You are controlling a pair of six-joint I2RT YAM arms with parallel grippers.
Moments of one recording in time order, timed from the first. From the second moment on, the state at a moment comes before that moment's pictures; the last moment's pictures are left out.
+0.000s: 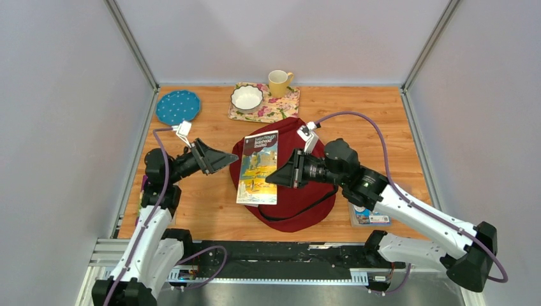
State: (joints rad) left arm 0.01 0.72 0.48 0.28 0.95 -1.00; right arm 0.91 1.06 0.92 -0.10 -0.37 0.92
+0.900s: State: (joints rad) left arm -0.39 1.00 0.40 0.84 0.86 -1.20; right arm 0.90 0.81 0.69 0.04 -0.44 0.94
